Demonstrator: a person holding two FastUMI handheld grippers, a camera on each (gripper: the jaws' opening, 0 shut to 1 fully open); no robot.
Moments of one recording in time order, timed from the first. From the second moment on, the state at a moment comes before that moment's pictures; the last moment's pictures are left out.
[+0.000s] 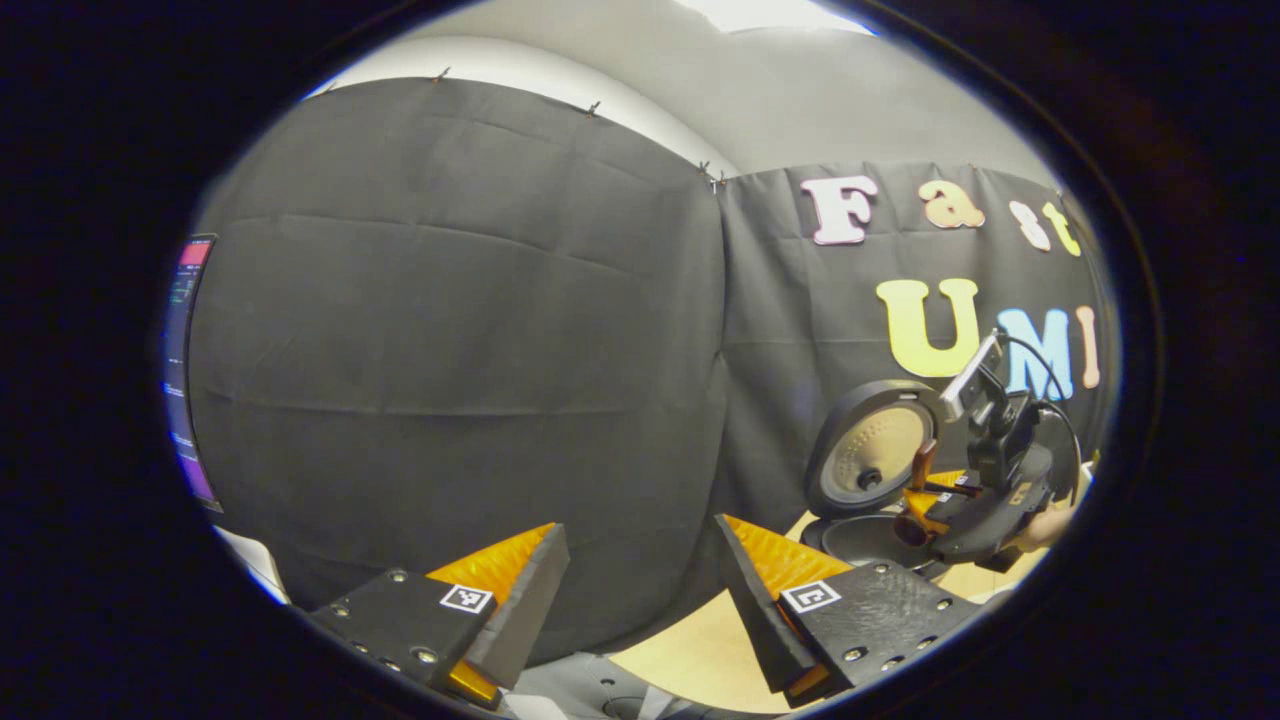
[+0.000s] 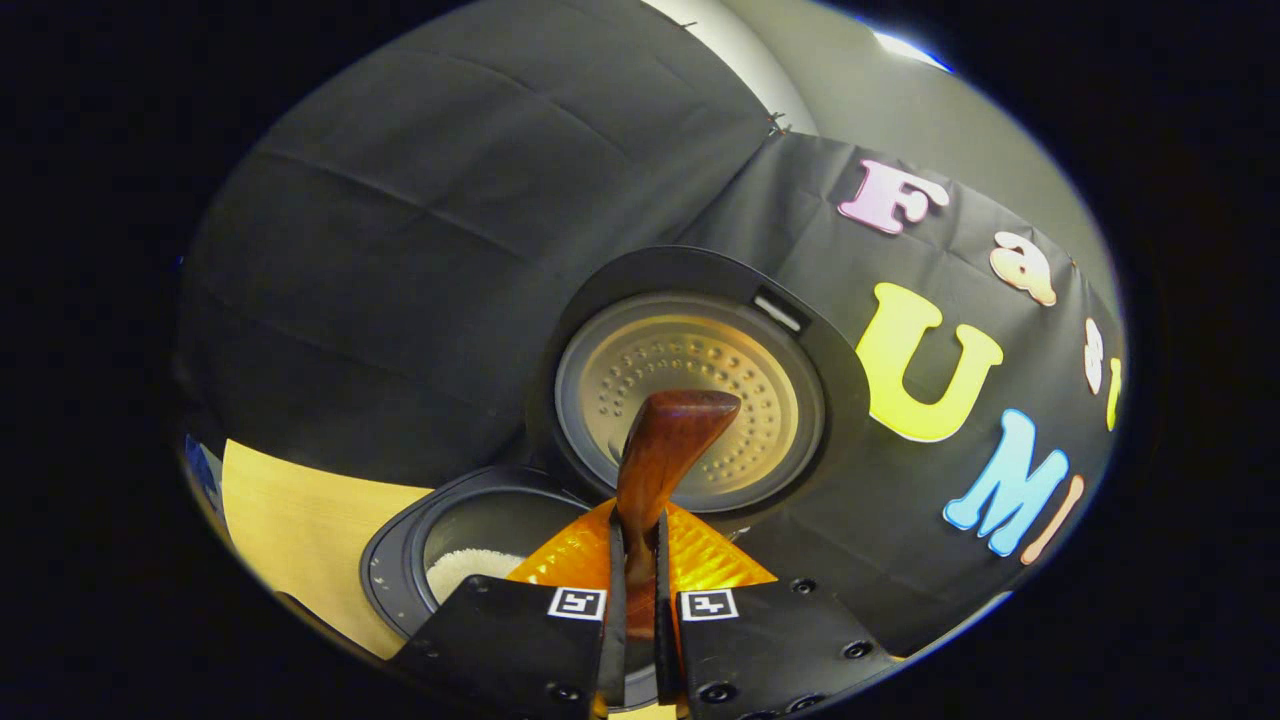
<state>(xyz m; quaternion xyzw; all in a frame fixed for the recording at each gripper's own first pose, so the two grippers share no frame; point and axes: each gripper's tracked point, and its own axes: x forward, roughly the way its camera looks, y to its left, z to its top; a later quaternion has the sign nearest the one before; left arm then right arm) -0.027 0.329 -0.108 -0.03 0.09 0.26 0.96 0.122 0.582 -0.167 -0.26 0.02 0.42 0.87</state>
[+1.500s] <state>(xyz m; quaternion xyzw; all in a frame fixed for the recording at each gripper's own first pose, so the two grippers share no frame) 0.020 0.195 -0.036 -0.03 0.04 0.16 0.99 0.182 0.273 -0.093 0.23 0.22 0.26 0.91</state>
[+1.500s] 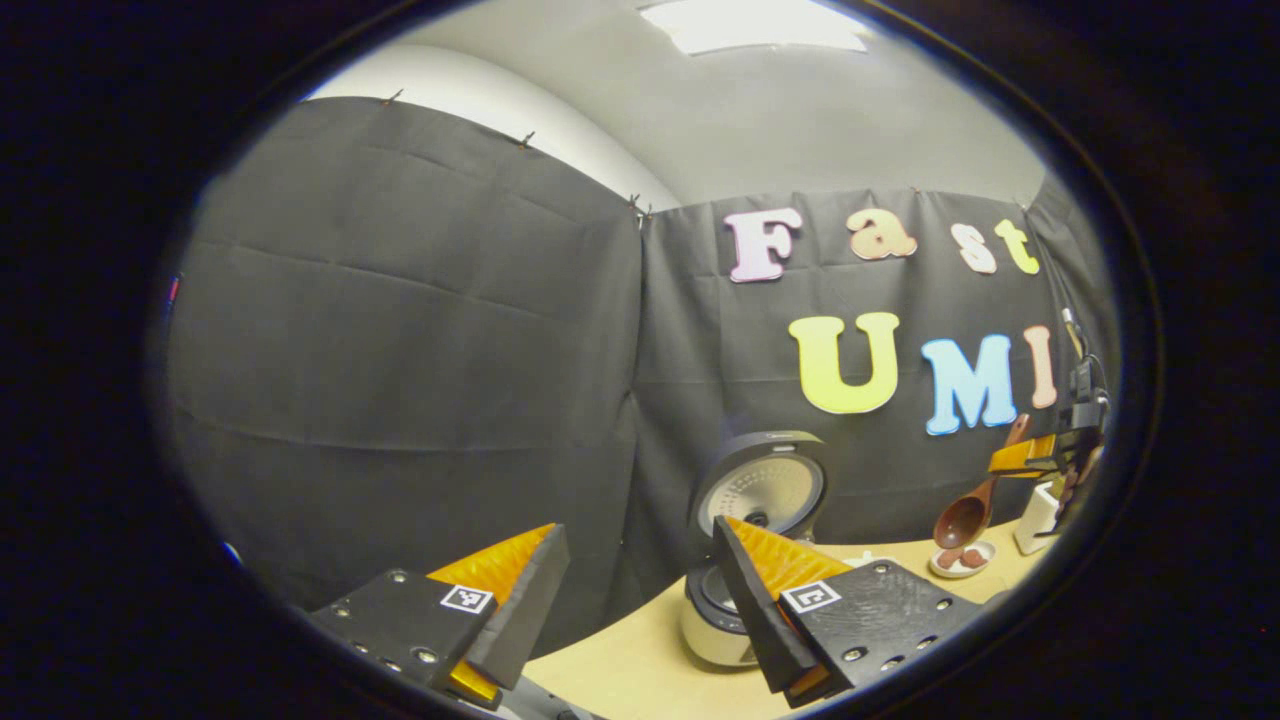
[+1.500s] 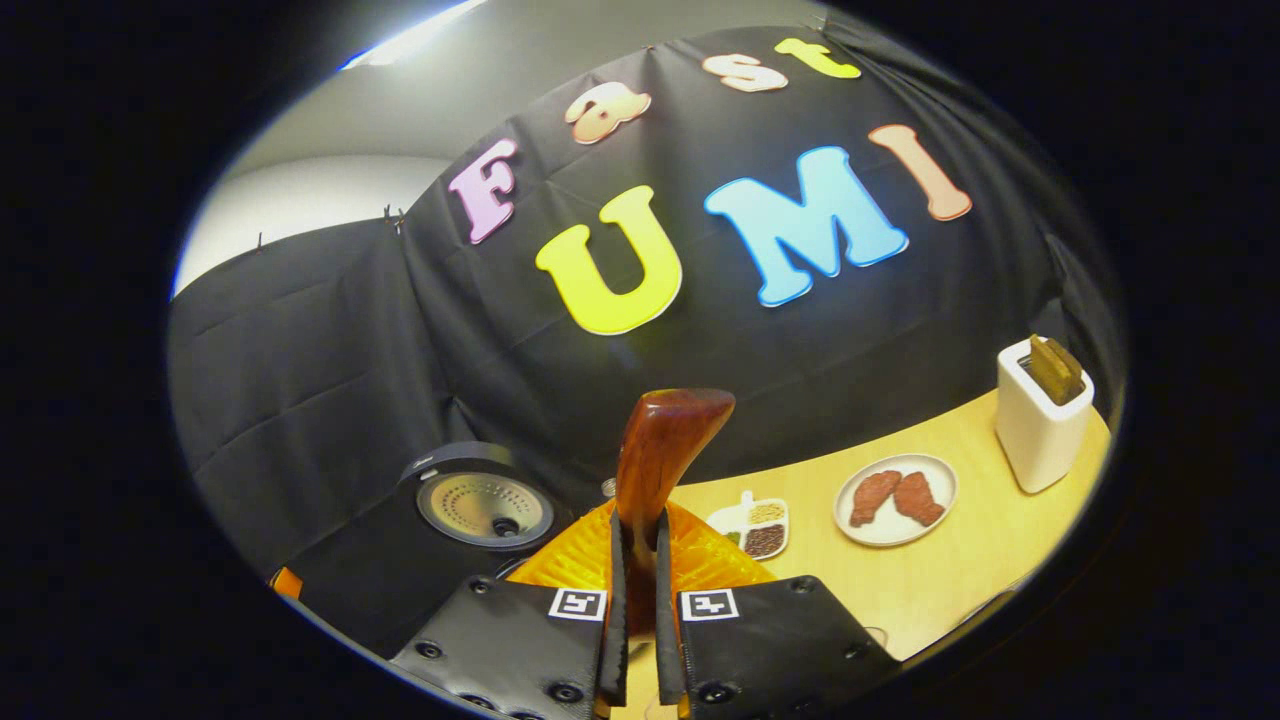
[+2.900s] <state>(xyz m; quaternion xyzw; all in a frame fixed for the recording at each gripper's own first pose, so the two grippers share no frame) -0.003 0.063 0.008 -0.01 0.02 0.09 1.00 0.112 -0.017 -0.229 0.18 0.29 0.04 0.94</state>
